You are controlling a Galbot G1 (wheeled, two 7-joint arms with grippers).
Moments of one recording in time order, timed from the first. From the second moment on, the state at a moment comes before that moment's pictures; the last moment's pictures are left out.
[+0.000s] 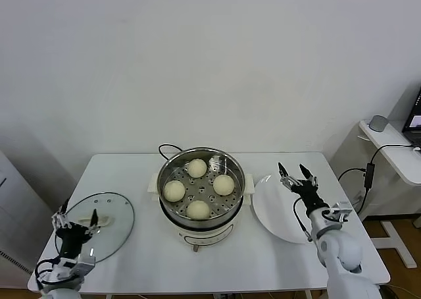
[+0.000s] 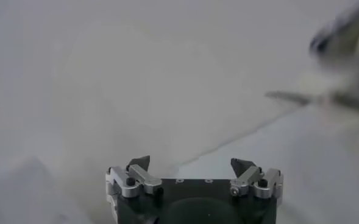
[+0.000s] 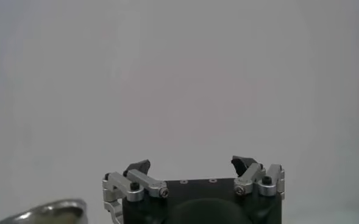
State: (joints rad) left arm 1.48 -1.44 -0.79 -1.96 0.82 0.09 0.01; right arm -1.13 1.31 0.67 1.64 0.60 -0.08 -0.24
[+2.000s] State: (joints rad) left arm 1.37 -1.22 -0.74 -1.56 1.30 -0.07 -0.13; right arm -1.23 1.32 0.70 1.62 0.60 -0.08 -0.24
